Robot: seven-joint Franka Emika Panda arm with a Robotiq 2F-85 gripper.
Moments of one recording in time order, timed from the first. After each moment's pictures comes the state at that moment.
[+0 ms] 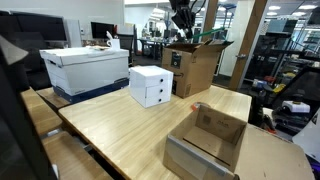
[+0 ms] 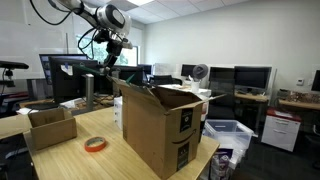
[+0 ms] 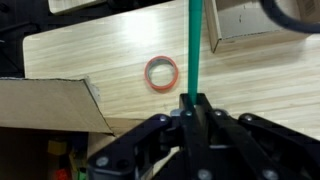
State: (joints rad) arm 0.08 0.30 0.00 -1.47 -0.03 1.32 0.36
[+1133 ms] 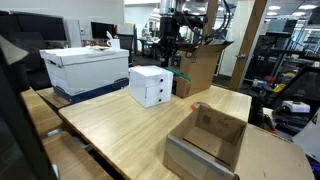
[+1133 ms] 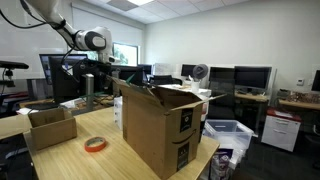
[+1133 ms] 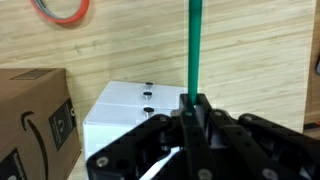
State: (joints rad) arm 0.14 0.16 0.07 -2.01 0.03 2.21 0.45
